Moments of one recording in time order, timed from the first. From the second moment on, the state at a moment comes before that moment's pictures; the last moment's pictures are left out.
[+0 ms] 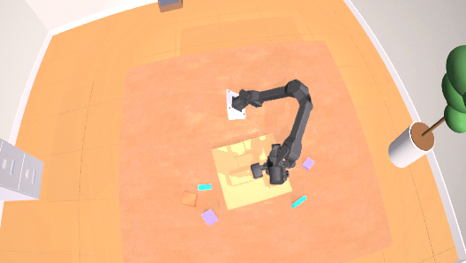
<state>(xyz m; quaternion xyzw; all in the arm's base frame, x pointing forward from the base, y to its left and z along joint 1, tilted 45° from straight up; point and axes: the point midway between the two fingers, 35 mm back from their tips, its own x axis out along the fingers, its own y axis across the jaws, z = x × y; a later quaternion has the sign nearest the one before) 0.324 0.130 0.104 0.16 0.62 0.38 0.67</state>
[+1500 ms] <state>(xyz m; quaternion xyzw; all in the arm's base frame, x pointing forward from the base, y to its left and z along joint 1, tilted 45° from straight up) 0.362 0.139 0.113 0.16 0.62 0.38 0.67</state>
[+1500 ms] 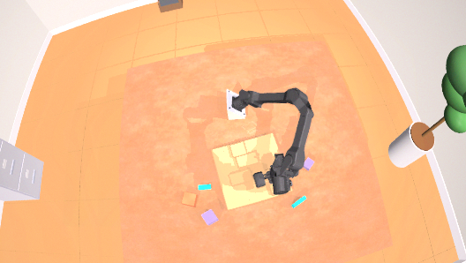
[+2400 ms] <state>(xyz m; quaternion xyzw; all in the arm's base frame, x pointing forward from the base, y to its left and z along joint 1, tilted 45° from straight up) 0.370 0.116 0.137 0.17 0.62 0.38 0.67</state>
